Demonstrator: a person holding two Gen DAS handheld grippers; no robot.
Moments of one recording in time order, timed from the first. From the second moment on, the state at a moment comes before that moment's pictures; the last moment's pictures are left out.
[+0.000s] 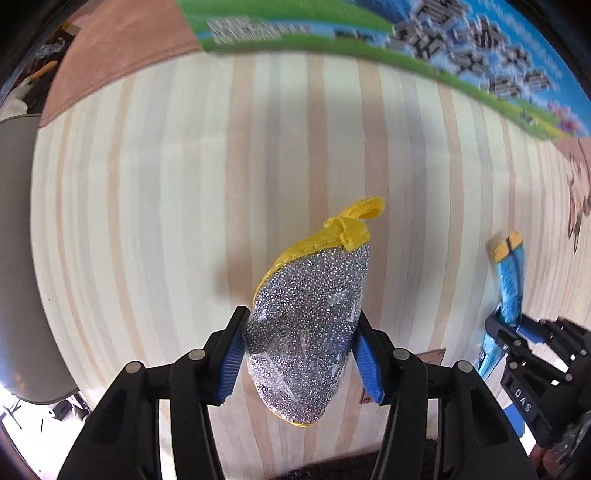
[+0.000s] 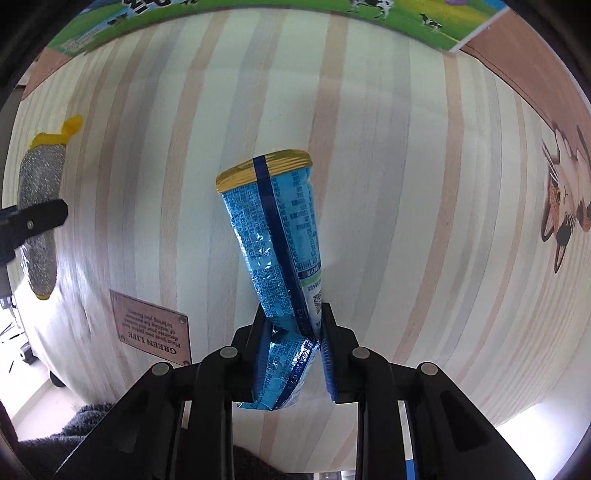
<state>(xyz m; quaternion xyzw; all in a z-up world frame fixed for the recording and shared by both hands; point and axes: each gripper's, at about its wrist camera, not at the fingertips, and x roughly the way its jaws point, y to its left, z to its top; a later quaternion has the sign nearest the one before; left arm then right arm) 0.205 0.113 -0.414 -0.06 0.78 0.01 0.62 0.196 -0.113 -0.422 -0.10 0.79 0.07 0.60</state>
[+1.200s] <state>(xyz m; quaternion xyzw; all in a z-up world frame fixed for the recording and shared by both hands) 0.237 0.001 -0.258 -0.09 0.70 -0.09 0.70 0.200 -0.106 -0.311 0.02 0.74 0.12 0.66</state>
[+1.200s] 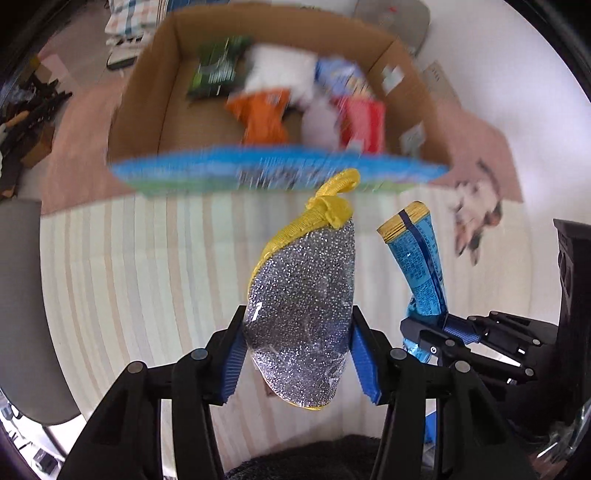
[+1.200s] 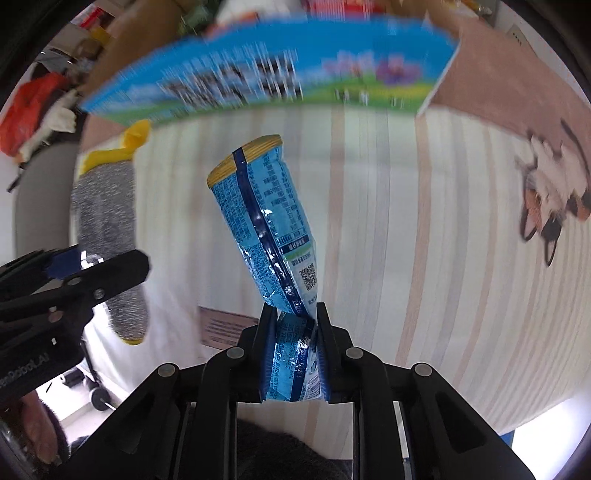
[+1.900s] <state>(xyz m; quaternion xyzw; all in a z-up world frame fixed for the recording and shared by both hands) 0.453 0.100 -0.302 -0.05 0.74 0.01 0.67 0.469 -0.126 -0.276 0.01 0.70 0.00 0.71</state>
